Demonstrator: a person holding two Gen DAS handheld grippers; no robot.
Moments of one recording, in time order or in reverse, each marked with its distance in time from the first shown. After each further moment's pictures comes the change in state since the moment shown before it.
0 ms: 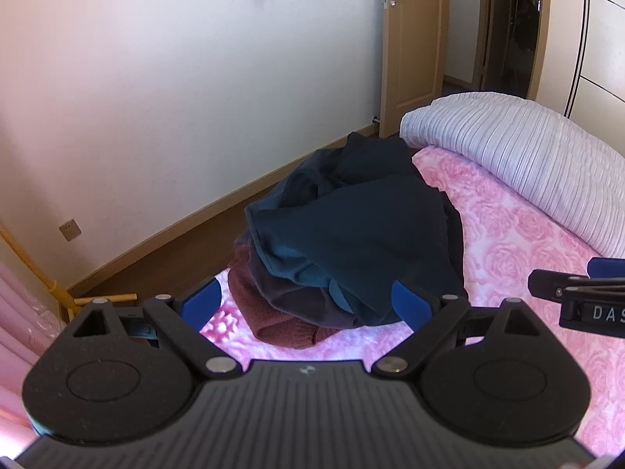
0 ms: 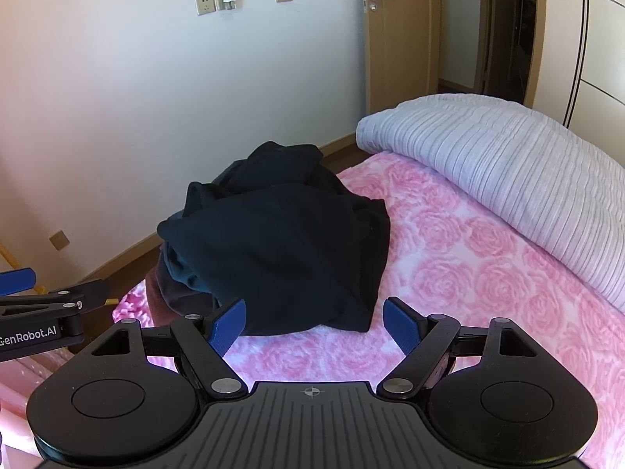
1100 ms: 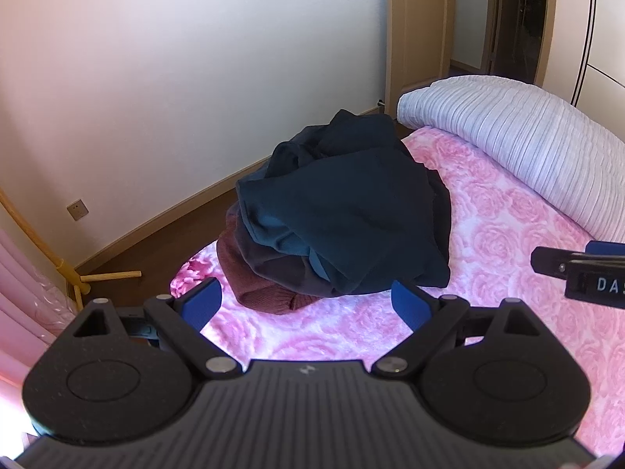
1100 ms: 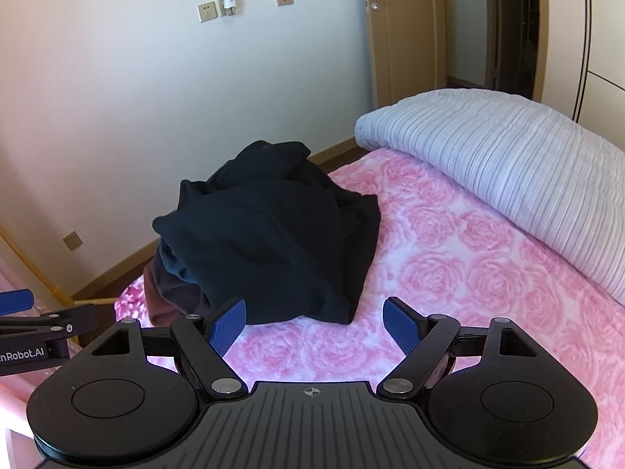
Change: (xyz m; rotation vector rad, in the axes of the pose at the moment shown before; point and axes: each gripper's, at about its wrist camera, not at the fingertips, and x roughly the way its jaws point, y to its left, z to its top) left arm -0.021 -0.048 -0.021 -0.018 0.040 0.047; right arm -0.014 -0.059 -0.011 0.011 -0.018 0.067
